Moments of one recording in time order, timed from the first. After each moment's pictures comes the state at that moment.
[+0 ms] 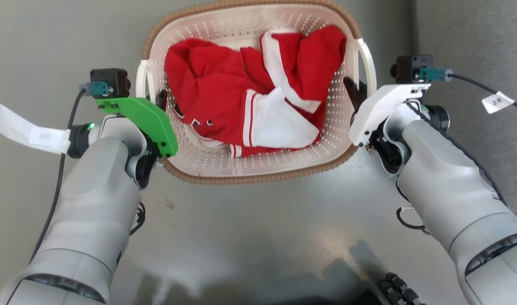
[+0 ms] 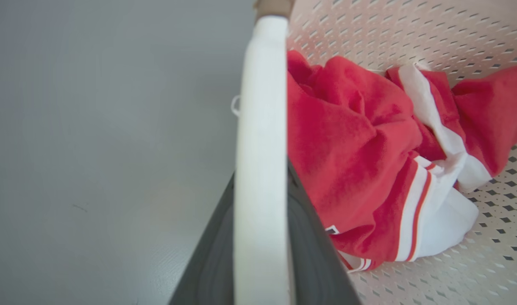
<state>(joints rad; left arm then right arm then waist) -0.93 0.01 -0.53 1.09 -0.69 -0.12 -0.04 -0.90 -0.06 0.63 1.10 0.74 0.12 -0.12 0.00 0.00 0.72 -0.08</state>
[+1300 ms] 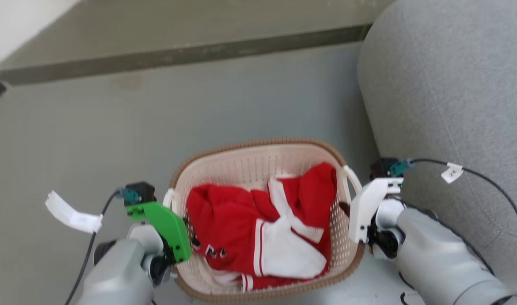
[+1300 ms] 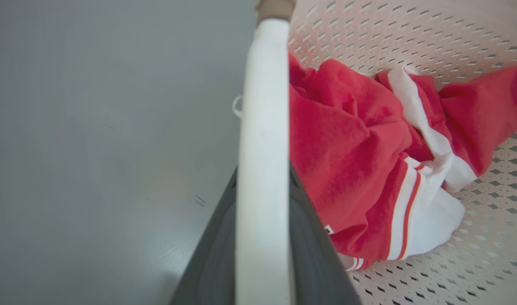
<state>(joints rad) -0.61 0.02 -0.69 1.10 -0.91 -0.12 0.13 -0.63 -0.06 0.79 1.13 0.88 0.11 0.15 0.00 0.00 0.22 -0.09</state>
